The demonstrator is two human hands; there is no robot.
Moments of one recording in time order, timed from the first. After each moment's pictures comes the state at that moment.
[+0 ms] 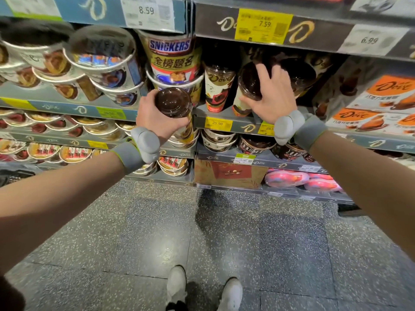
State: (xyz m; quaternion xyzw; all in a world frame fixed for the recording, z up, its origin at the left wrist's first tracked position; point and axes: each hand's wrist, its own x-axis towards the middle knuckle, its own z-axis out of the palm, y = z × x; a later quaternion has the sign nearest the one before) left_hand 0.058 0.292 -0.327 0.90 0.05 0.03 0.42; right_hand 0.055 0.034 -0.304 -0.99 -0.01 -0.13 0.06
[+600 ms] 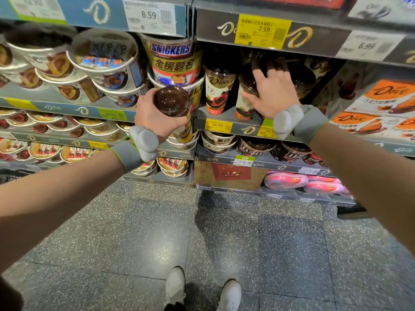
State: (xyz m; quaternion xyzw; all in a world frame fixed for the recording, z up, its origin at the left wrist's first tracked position) left_hand 0.060 0.294 -0.320 0.90 0.04 0.05 0.42; right_hand 0.066 0.033 -0.287 -1.00 -0.02 -0.06 -0.06
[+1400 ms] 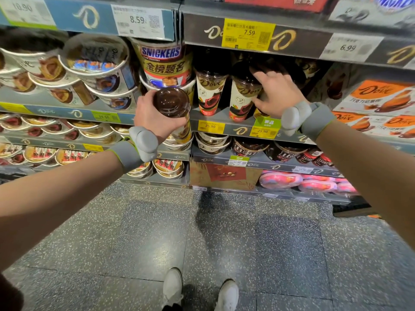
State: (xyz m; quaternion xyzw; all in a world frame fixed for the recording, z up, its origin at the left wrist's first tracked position) left_hand 0.059 0.280 -0.319 0.91 0.04 0.04 0.42; right_hand 0.060 -0.004 -0.279 -1.00 -0.06 -0.02 -0.01
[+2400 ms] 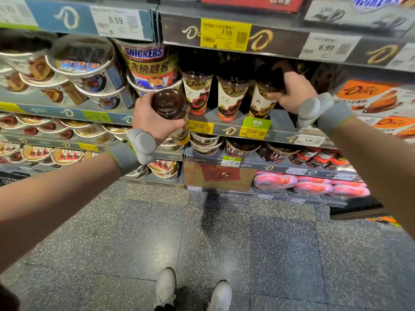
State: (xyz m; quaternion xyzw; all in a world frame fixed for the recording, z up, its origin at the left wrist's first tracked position) left_hand 0.053 0.249 -0.325 0.91 0.05 0.04 0.42; right_hand 0.052 -0.066 -0.272 -0.98 0.09 0.01 0.18
